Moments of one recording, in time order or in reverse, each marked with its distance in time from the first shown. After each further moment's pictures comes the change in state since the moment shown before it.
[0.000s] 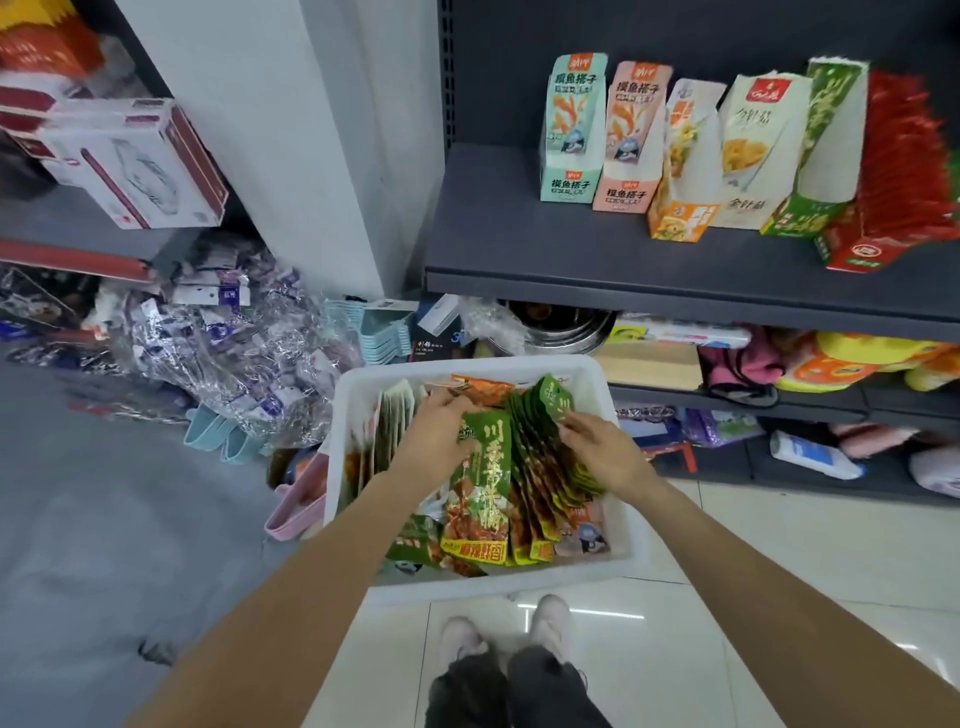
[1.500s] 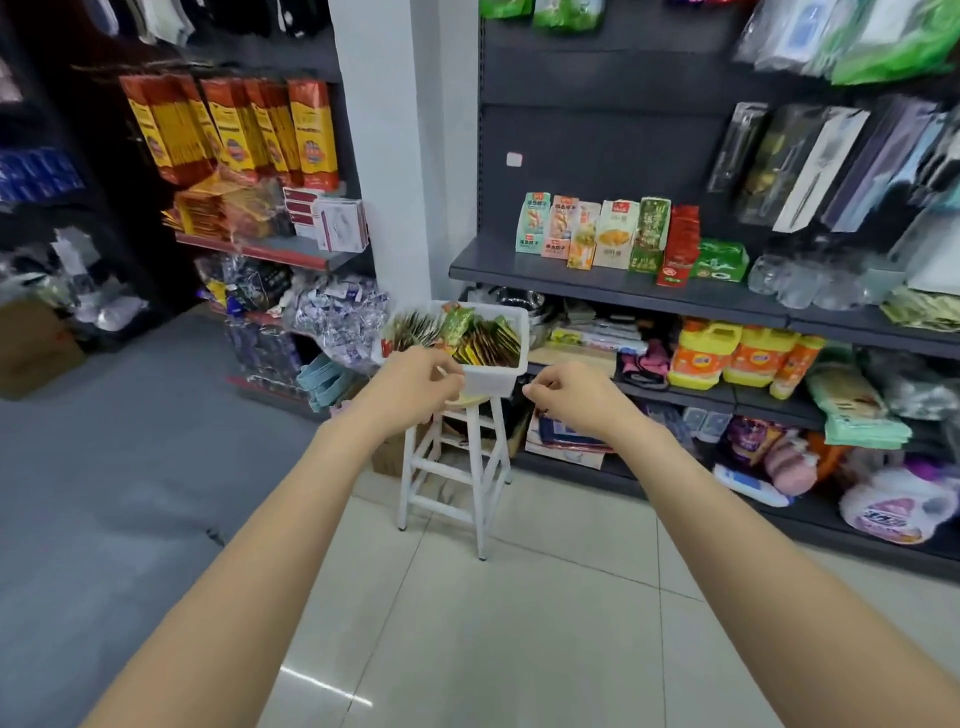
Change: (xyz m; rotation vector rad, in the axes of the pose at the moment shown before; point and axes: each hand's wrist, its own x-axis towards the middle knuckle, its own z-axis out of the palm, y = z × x) left_hand -0.556 0.274 0.080 -0.084 0.340 -0.001; right_hand -0.547 0.128 -0.045 -0.276 0.122 -0.516
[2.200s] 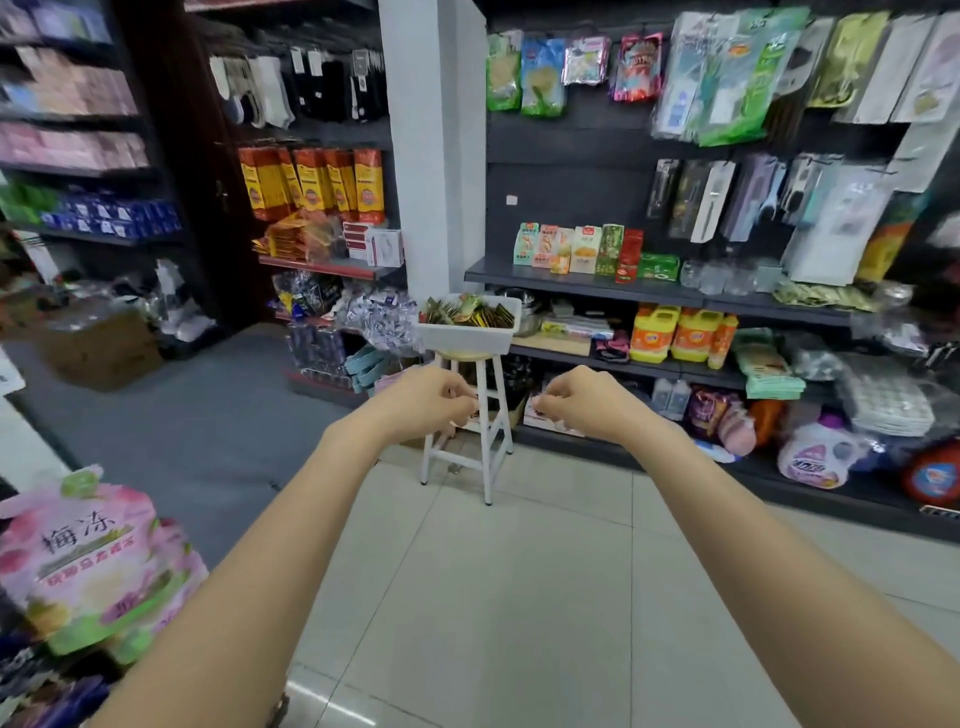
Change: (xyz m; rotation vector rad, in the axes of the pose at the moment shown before) left_hand -0.449 0.114 0.019 0.034 -0.106 0.015; right_hand -0.453 -0.066 0.021 -0.070 -0.008 -0.037
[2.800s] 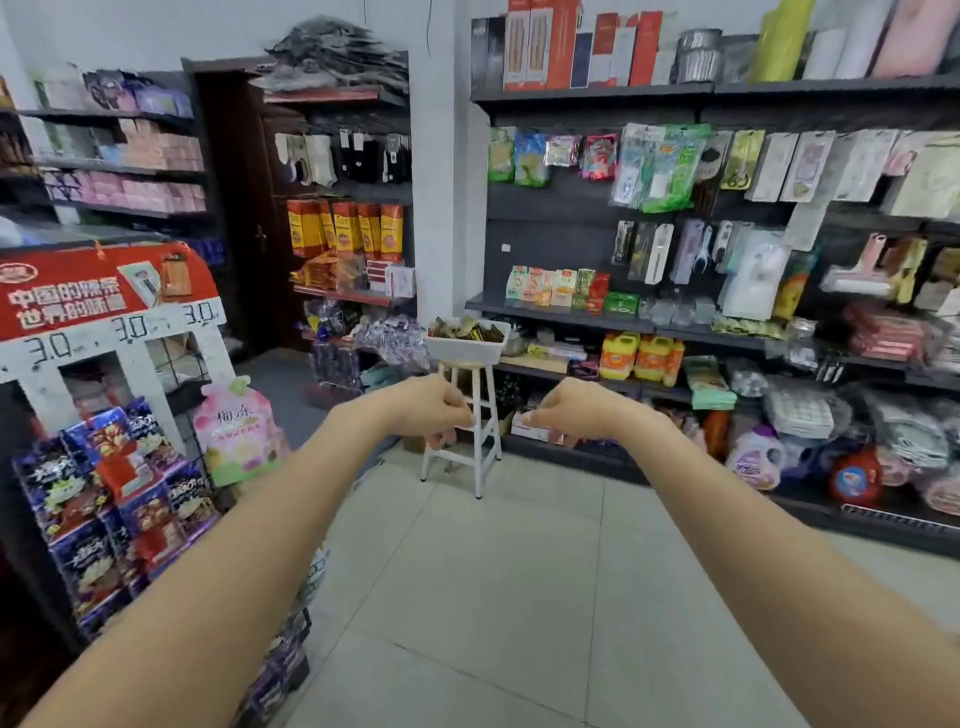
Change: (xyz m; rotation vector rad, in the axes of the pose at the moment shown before) left_hand -0.306 0.105 0.031 0.115 -0.129 -0.020; right_hand -0.320 -0.069 -0.009 -0.112 -0.139 0.048
